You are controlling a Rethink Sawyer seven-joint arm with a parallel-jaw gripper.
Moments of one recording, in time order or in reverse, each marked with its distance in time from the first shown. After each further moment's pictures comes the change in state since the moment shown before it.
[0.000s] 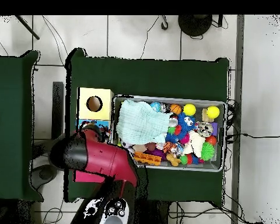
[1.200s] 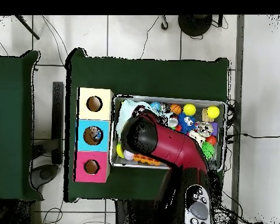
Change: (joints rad) arm -0.346 -0.006 0.095 -0.075 -0.215 0.002 0.000
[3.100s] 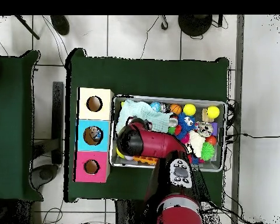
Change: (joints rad) arm -0.025 0.217 0.099 -0.016 -0.225 -0.207 0.000
